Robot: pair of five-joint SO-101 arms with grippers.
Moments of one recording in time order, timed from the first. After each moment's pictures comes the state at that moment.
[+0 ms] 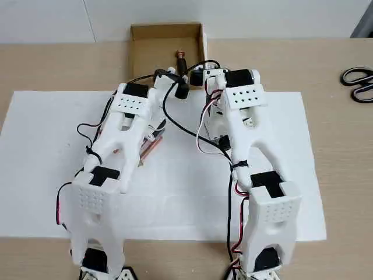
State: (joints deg) left arm 8.9 36.5 -21.8 83.3 -17.5; right arm -14.6 26.8 -26.5 97.6 6.7
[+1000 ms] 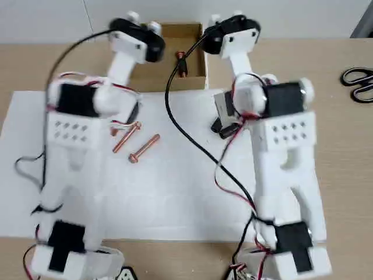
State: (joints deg) left arm 4.9 -6.4 -21.8 99.4 -11.5; right arm -14.6 -7.6 -26.5 97.8 6.7
